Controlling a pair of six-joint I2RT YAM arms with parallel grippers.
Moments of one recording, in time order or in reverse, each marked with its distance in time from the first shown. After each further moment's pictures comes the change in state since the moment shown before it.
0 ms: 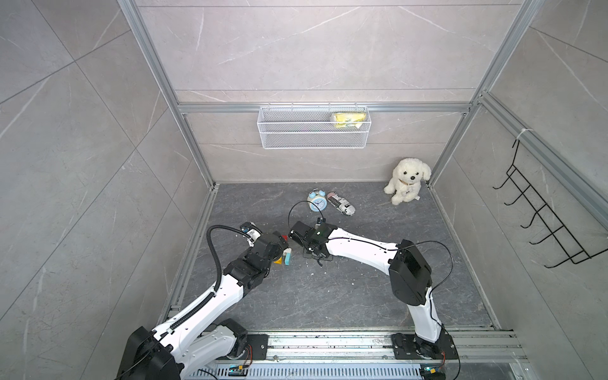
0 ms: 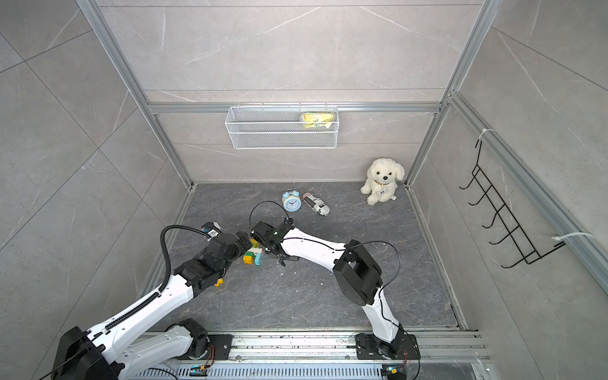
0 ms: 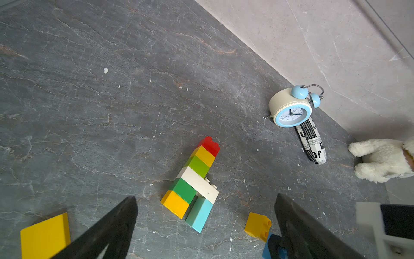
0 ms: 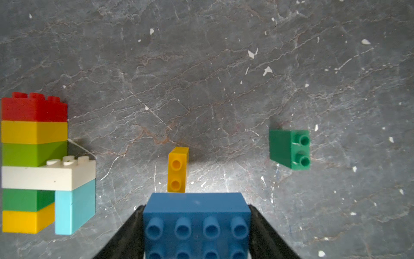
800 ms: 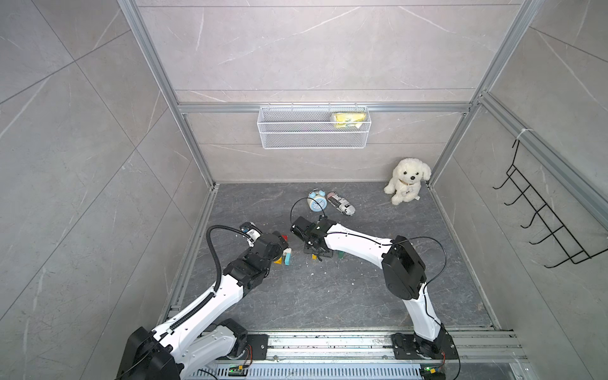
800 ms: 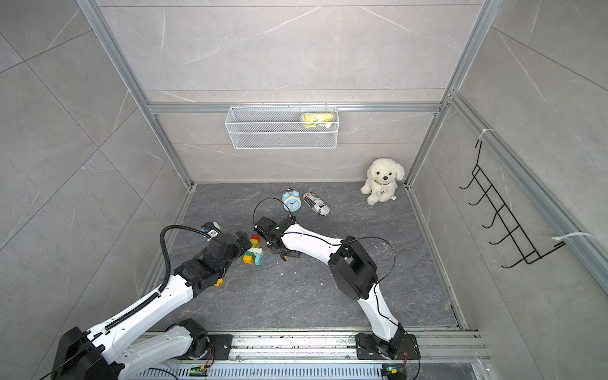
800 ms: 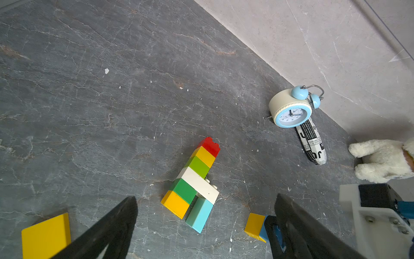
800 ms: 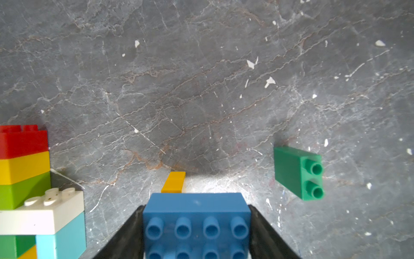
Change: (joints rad) left arm 0.000 0.000 0.000 -0.001 0.001 0.000; right arm -0.045 0.056 0.045 0.001 -0.024 0.000
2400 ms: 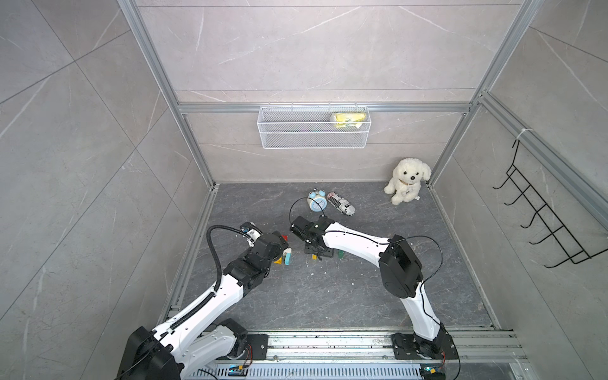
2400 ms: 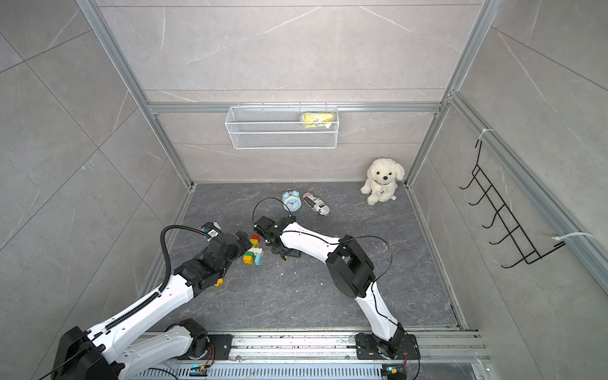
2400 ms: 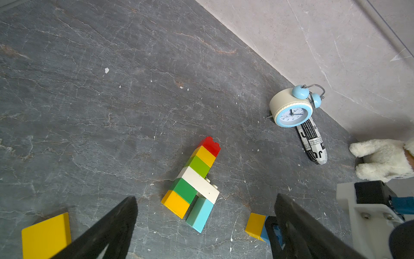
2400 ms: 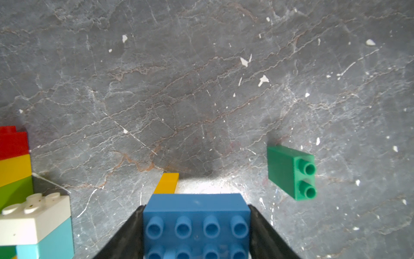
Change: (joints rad) left arm 0.000 0.003 0.000 -0.001 0.001 0.000; right arm -0.006 0.038 0.049 -0.064 -0.002 0.000
